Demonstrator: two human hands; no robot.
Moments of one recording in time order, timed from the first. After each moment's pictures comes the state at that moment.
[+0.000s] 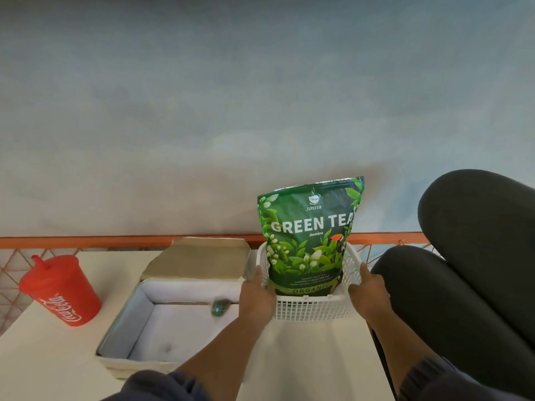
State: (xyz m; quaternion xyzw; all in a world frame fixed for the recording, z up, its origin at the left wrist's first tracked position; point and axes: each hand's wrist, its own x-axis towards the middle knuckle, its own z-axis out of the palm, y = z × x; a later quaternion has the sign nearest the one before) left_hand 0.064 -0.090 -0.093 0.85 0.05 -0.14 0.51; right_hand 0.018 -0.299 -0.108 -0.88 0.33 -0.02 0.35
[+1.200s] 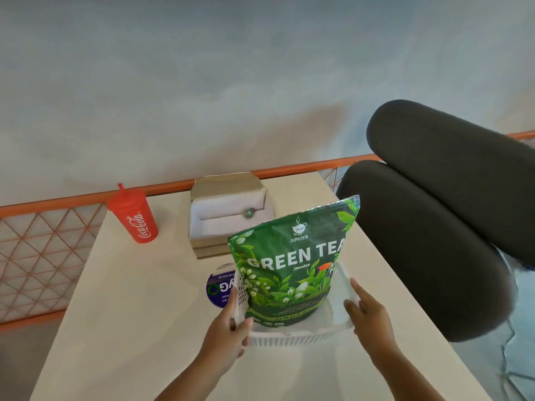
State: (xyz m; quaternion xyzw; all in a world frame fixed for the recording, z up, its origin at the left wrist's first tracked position) left_hand -0.194 0.213 -0.091 0.79 -0.06 -0.30 0.53; right_hand -0.307 -0.017 -0.099 -0.76 0.40 -0.13 0.50
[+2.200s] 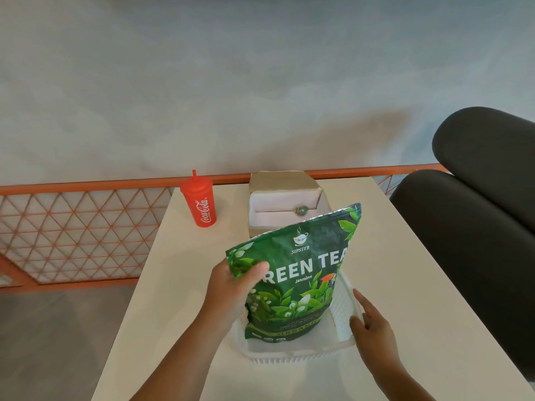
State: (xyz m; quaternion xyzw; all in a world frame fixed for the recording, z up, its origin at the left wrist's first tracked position) left_hand -0.164 0.285 -0.007 0.69 -0.11 -0.11 0.71; right_hand -0.273 0.075 -0.114 -0.79 0.35 -0.11 0.49
